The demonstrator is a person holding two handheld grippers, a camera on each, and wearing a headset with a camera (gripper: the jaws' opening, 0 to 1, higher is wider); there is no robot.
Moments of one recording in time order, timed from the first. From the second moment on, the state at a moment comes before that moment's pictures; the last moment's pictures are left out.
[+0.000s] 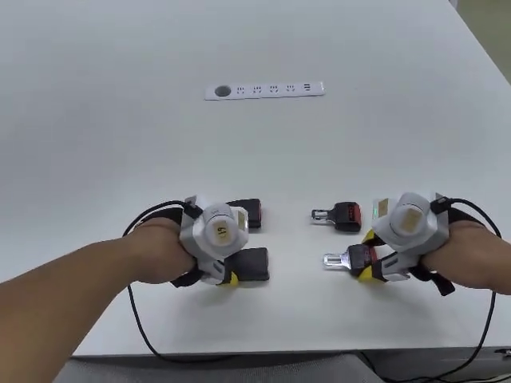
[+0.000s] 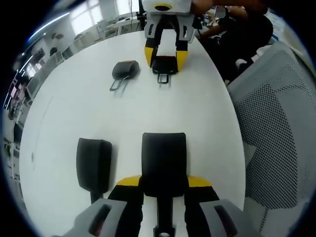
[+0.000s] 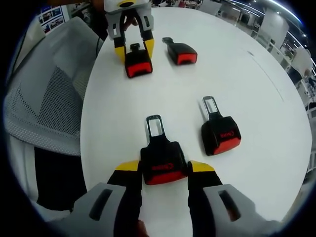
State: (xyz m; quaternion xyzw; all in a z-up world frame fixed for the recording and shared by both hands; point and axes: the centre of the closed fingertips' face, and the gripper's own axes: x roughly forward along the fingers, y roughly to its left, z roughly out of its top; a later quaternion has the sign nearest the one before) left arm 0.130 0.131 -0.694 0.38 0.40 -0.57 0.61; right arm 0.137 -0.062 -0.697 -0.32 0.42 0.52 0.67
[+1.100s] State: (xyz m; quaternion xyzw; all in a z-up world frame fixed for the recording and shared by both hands) left arm 0.128 0.131 -0.695 0.37 0.40 -0.56 0.62; right arm 0.134 0.034 -0.697 -0.31 0.40 0.53 0.69
